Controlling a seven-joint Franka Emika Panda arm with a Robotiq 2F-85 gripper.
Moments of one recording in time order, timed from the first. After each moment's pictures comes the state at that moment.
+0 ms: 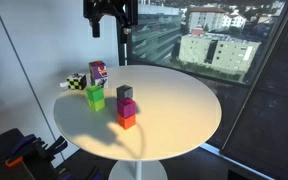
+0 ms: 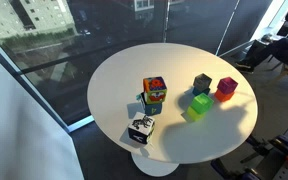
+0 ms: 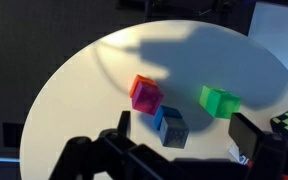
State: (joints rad) arm -0.06 -0.33 -0.24 -2.20 -0.03 1.78 -0.37
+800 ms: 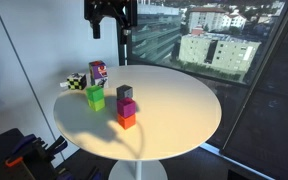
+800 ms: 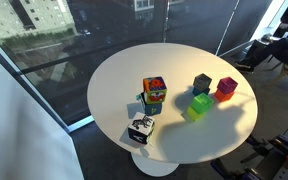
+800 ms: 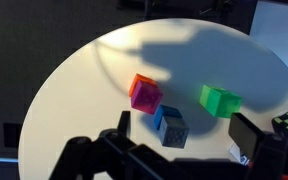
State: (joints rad) arm -0.06 -0.31 -0.22 -2.20 -0.03 1.79 -0.36
